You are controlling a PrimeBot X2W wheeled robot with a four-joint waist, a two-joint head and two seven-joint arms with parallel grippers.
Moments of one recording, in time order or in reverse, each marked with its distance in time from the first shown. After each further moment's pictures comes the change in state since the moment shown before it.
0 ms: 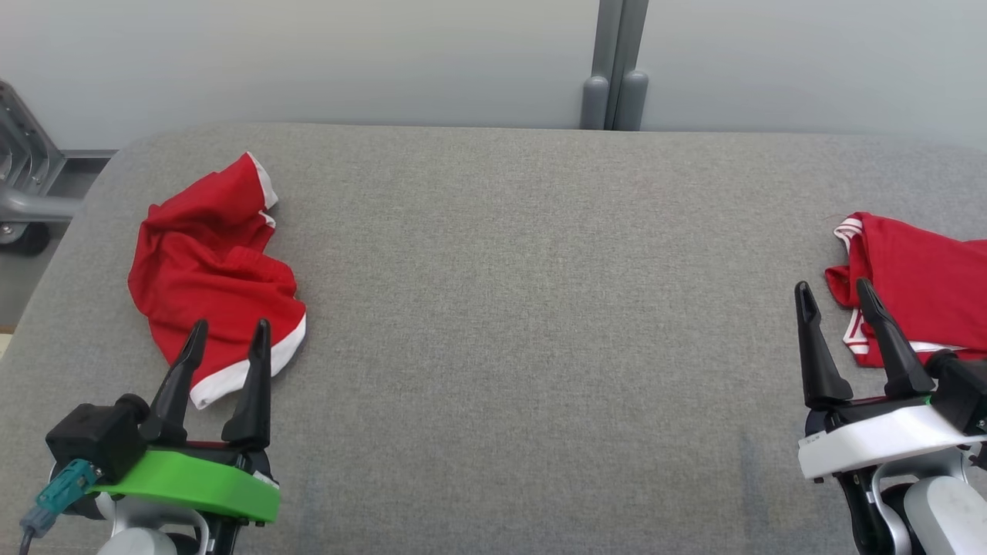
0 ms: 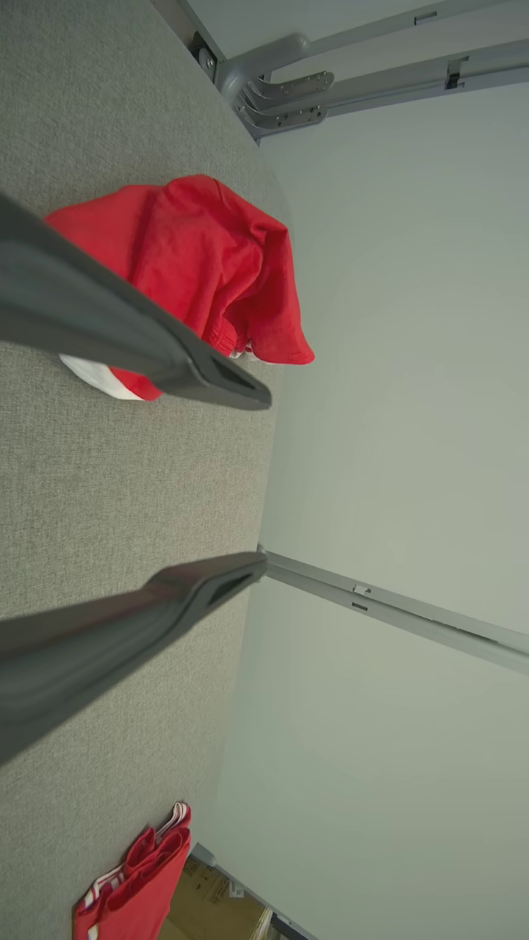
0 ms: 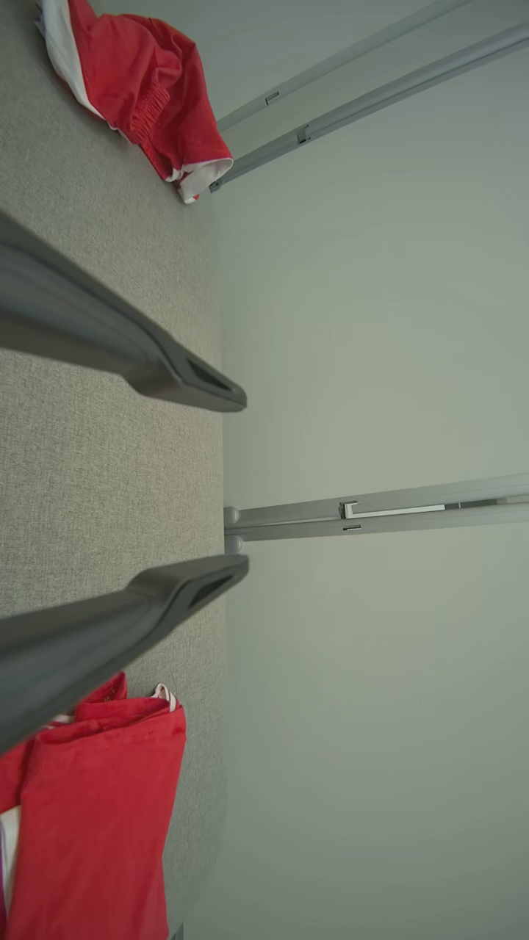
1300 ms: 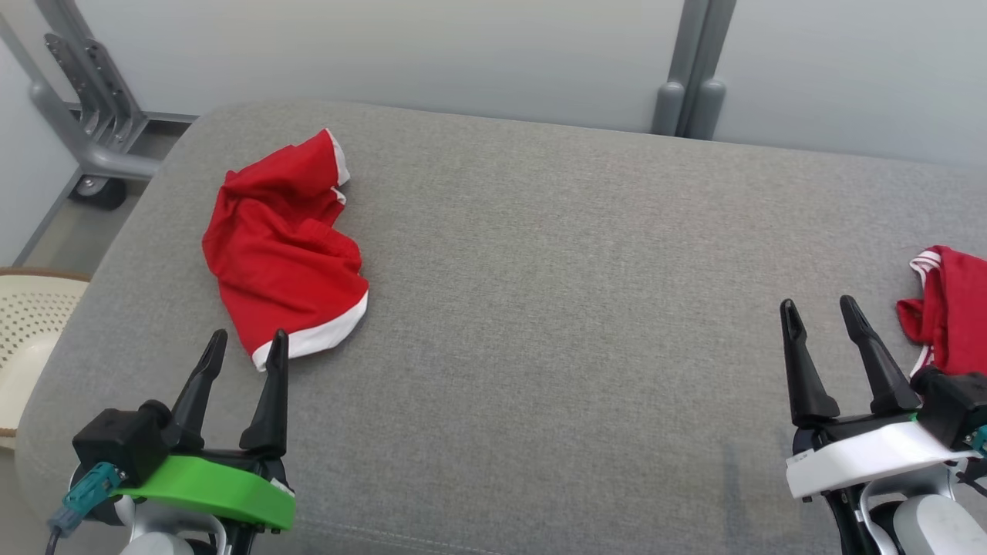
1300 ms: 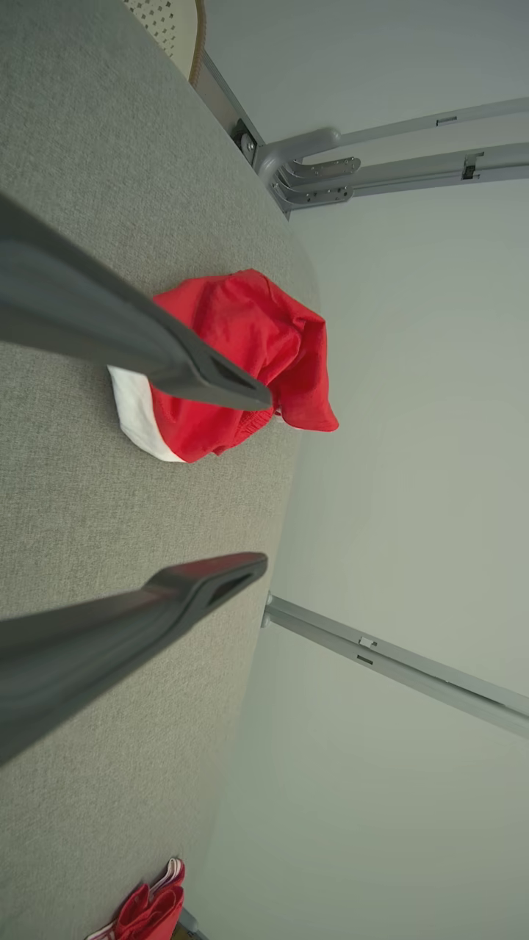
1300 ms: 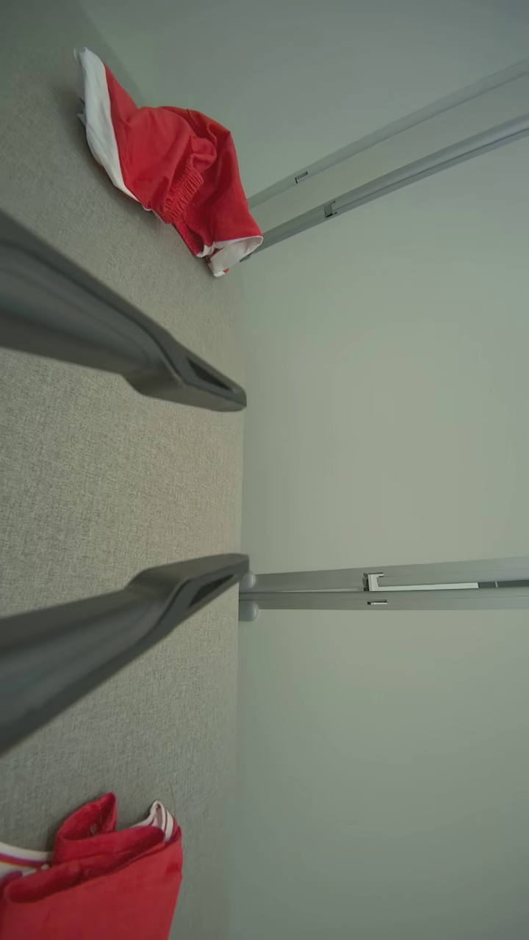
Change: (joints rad) left arm -0.001 -0.022 -0.023 0.031 0.016 -0.001 0.000; right arm 0.041 0.026 0.000 -0.035 -0.010 0.000 0.024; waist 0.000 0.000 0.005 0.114
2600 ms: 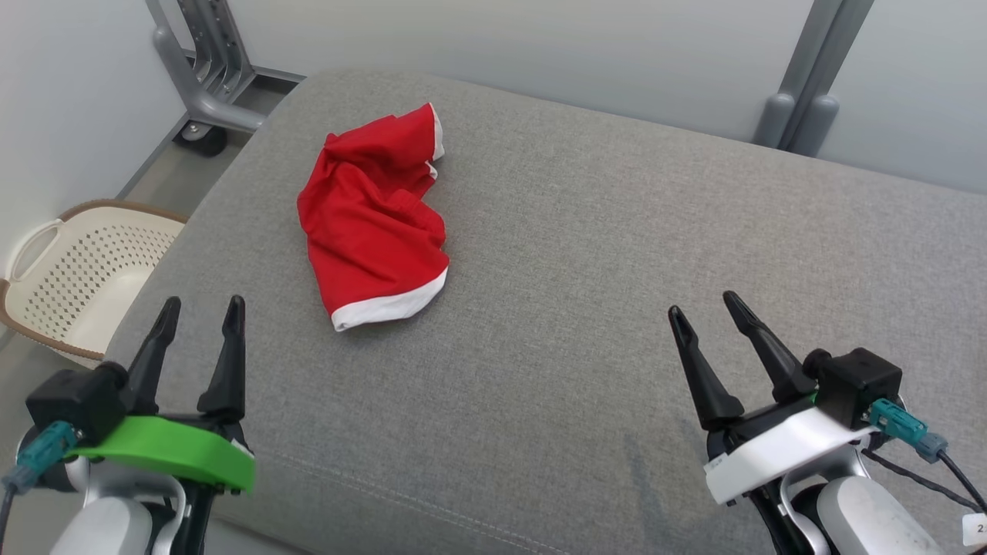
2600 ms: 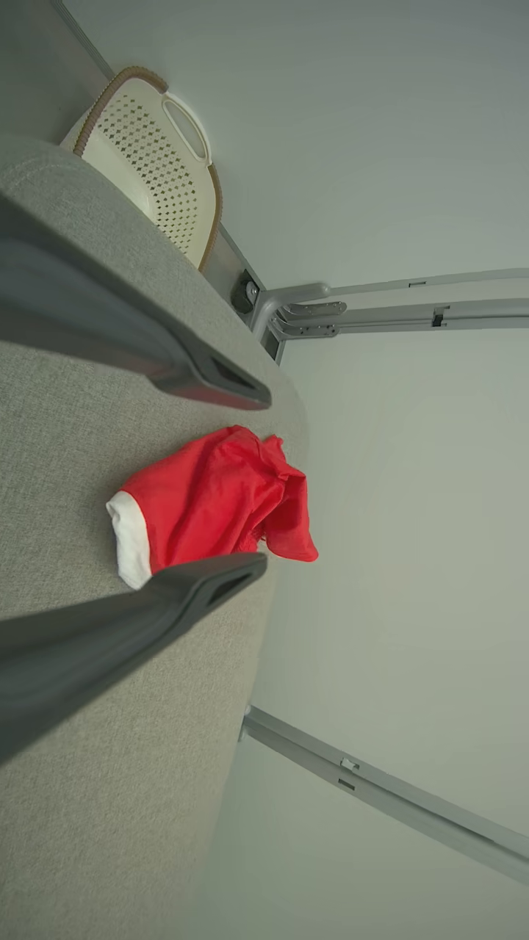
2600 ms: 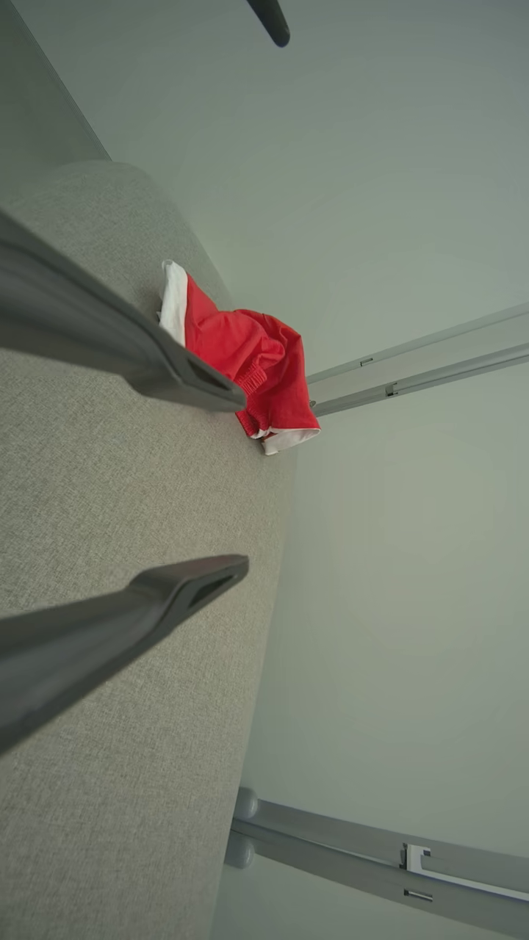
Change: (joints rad) left arm -0.046 0.037 0.053 0.027 0.015 0.000 0.046; right arm -0.092 0.050 0.161 0.035 -0.029 0.070 0.072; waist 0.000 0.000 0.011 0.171
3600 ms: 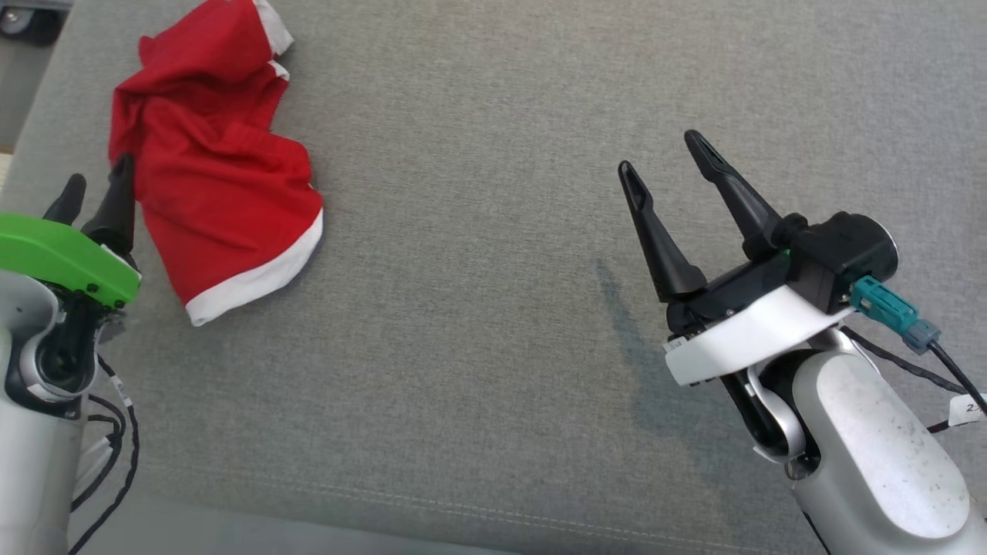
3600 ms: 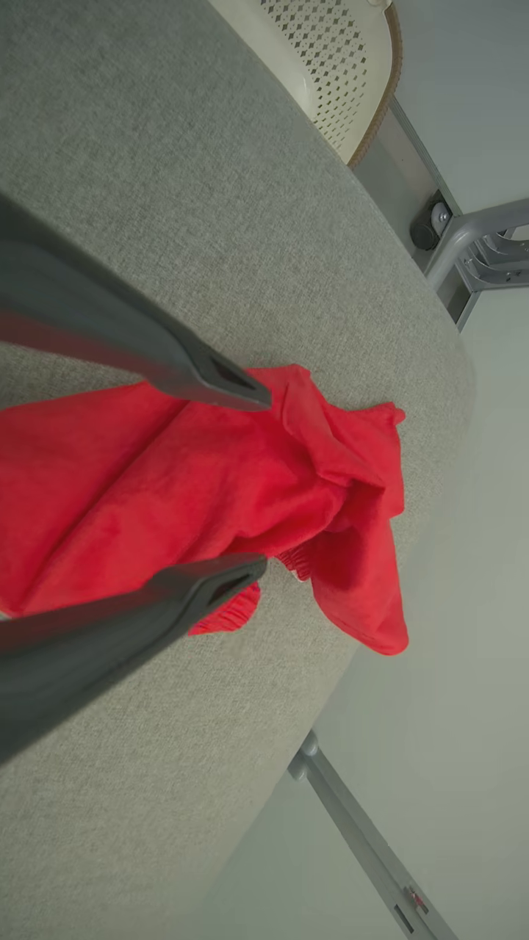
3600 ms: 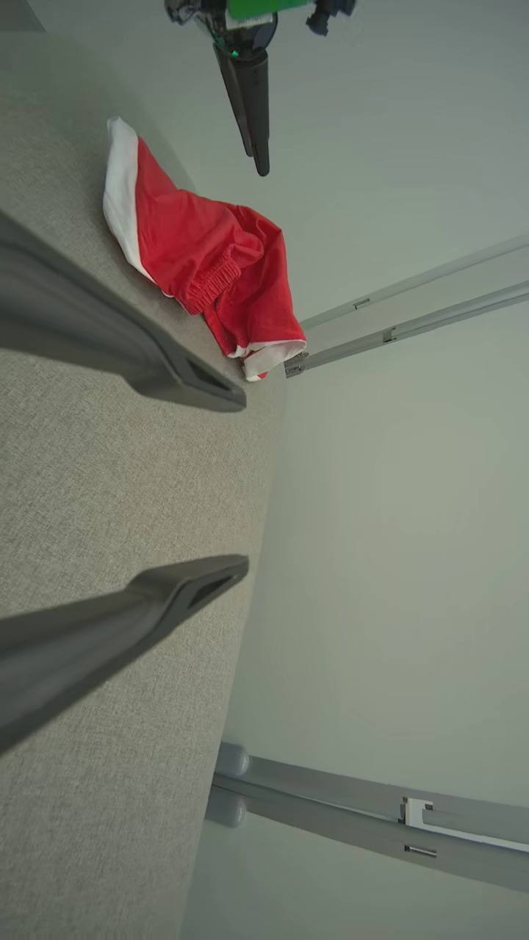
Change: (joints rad) left arm -0.448 -0.016 0.121 0.366 -0.291 -0.053 0.323; right arm -0.300 0.012 0.051 -0.075 -0.120 0.000 0.087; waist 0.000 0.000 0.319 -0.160
